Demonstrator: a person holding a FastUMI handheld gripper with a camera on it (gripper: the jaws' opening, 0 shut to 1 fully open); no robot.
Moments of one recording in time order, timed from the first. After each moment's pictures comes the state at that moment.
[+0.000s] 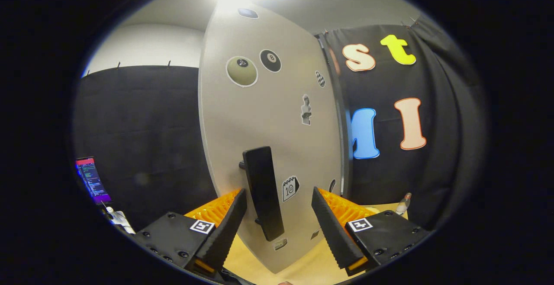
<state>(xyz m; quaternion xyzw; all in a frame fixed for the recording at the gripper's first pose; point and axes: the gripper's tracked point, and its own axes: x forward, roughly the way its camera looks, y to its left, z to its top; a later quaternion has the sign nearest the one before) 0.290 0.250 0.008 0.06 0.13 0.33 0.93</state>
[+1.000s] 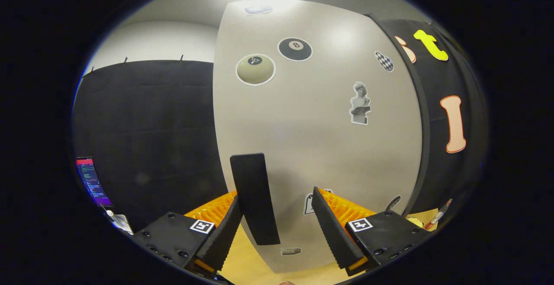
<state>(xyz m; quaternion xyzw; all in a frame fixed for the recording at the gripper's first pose) 0.359 0.429 -0.002 0.07 0.11 0.37 0.92</state>
